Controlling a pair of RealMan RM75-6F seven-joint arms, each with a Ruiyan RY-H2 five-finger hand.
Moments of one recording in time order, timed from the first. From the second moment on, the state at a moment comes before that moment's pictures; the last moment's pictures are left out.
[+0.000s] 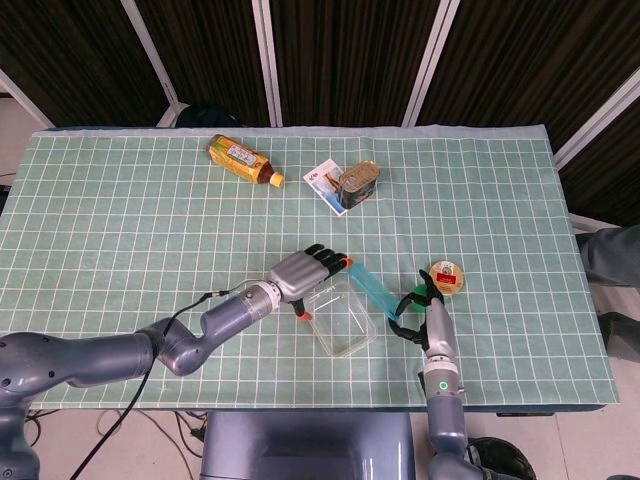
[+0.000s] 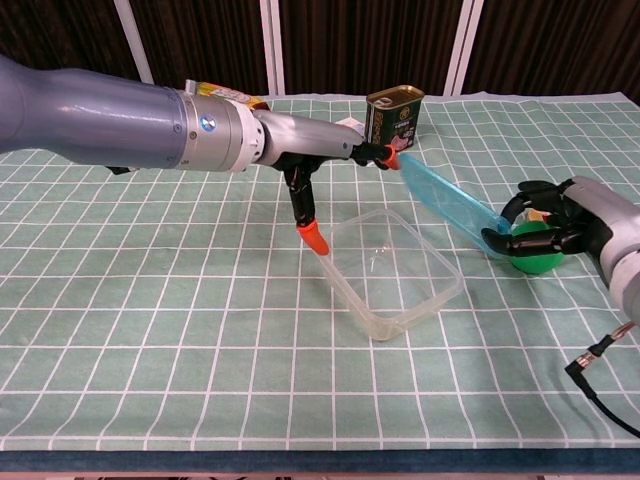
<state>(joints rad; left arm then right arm) -1.26 -1.58 -0.12 -1.33 1.02 0.54 0.12 0.32 -1.81 0.36 -1.73 -0.86 1.28 -0.10</state>
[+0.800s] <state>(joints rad) -1.20 -1.48 -0.15 -1.40 1.07 0.62 0.11 0.39 -1.78 0.49 -1.64 -0.76 1.26 -0.13</state>
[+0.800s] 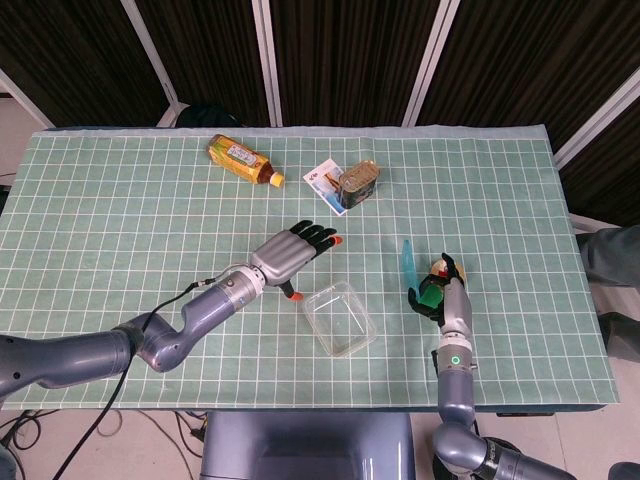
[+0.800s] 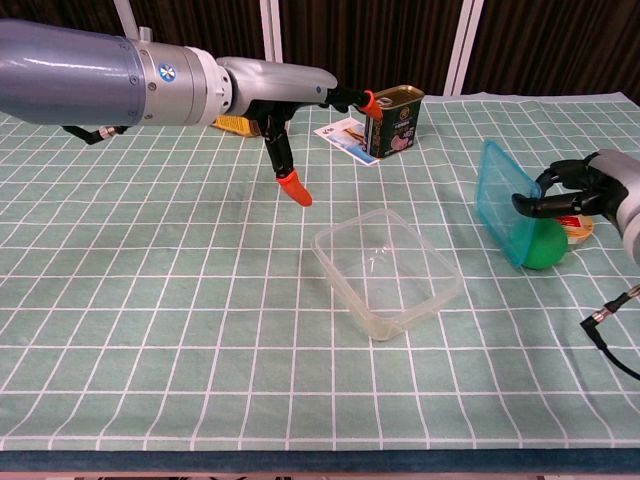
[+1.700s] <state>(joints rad) -1.07 -1.29 -0.12 -1.62 1.10 0.76 0.15 0.45 -1.67 0.59 -1.58 -0.62 1.26 -0.23</state>
